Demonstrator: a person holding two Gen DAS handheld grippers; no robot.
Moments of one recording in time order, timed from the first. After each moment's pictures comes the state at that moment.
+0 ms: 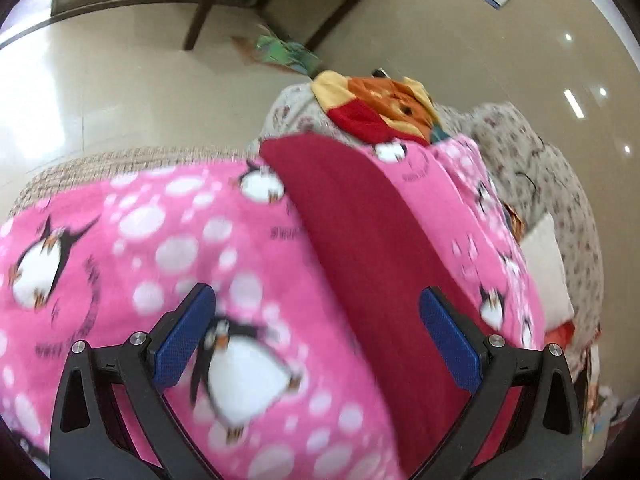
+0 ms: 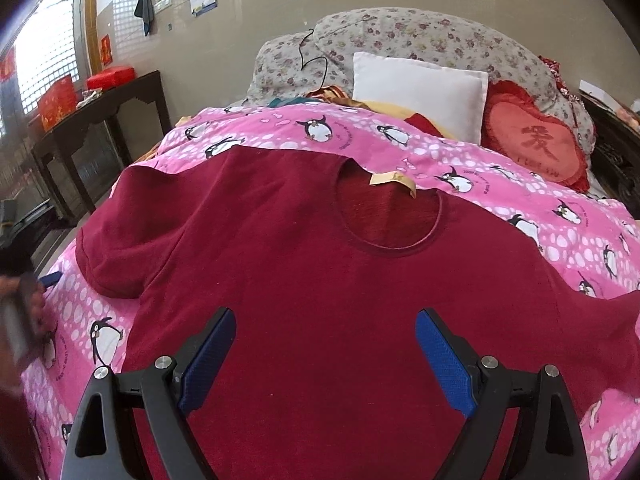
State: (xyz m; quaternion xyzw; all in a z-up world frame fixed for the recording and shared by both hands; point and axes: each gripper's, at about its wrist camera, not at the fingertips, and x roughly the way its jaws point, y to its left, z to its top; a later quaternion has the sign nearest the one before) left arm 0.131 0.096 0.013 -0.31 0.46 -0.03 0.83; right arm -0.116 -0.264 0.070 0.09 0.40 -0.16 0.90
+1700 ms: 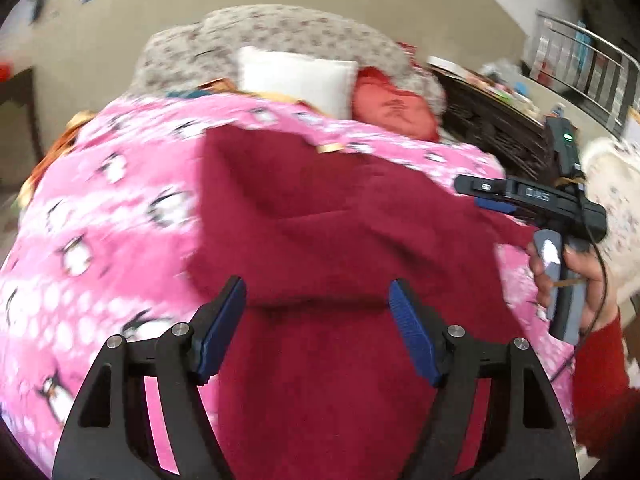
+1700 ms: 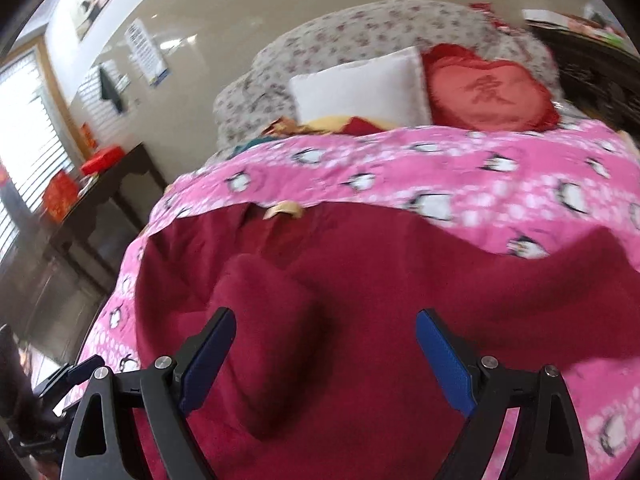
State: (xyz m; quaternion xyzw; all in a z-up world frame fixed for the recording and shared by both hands) left arm -0.091 -0.065 0.081 0.05 0.36 -0.45 0.82; right arm -0.186 -0.369 0.093 0.22 0.36 -0.15 0.90
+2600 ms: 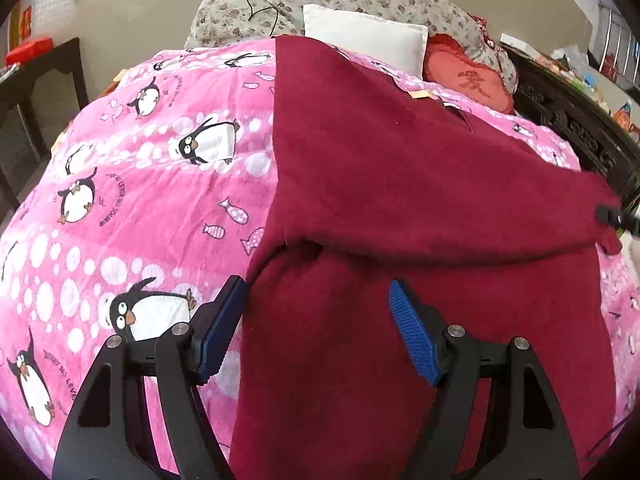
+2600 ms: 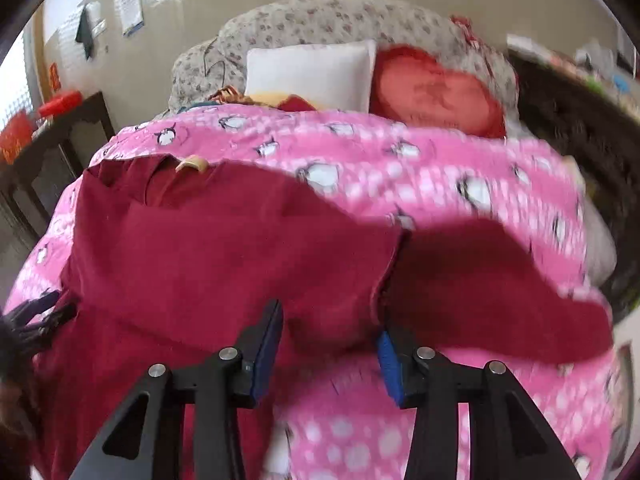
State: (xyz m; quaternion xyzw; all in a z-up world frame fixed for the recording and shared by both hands) left arm -0.066 -0.097 0.013 0.08 0.41 -0.35 0.84; right arm -0.287 -0.415 0.095 0.14 0.39 -0.26 0.87
